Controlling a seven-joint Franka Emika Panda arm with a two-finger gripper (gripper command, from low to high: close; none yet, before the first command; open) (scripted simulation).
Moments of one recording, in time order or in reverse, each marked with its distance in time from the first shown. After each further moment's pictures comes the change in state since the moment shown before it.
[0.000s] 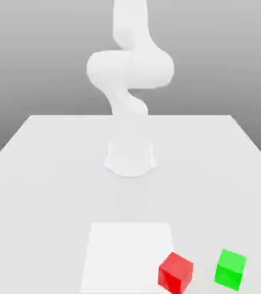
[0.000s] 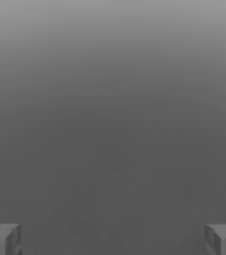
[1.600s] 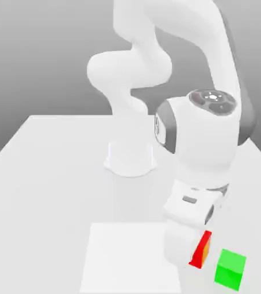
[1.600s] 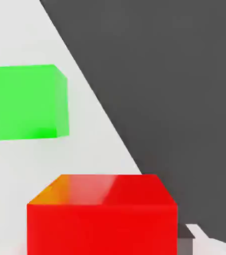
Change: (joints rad) arm 0.299 0.896 0.021 -0.109 -0.013 0.276 -0.864
